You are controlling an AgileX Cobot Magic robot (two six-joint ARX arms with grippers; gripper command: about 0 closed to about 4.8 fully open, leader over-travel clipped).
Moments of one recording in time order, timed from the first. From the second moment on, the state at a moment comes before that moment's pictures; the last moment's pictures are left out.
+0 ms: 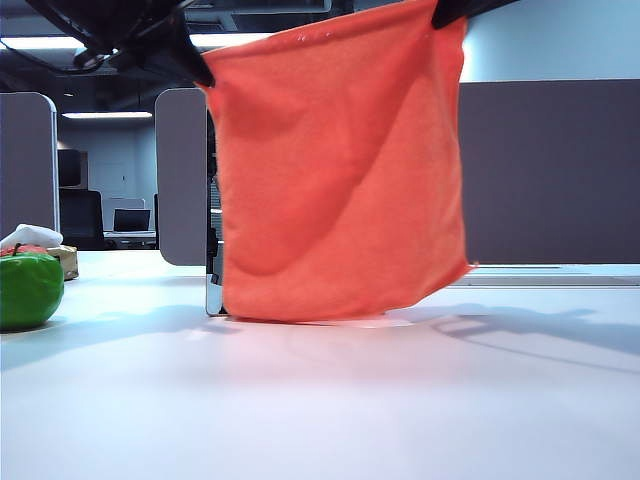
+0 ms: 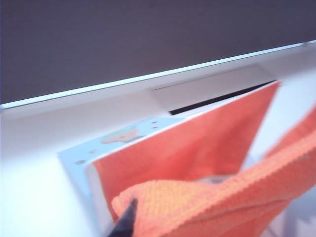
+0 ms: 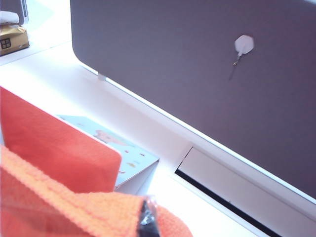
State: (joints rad) left arm -0.33 1.37 1.07 0.01 0.26 -0.01; right arm 0.42 1.32 1.18 -0.12 0.00 -0.24
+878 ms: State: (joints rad) left arm -0.31 1.37 1.07 0.09 0.05 0.08; right arm 0.43 1.41 1.18 -0.08 -0.02 -0.24
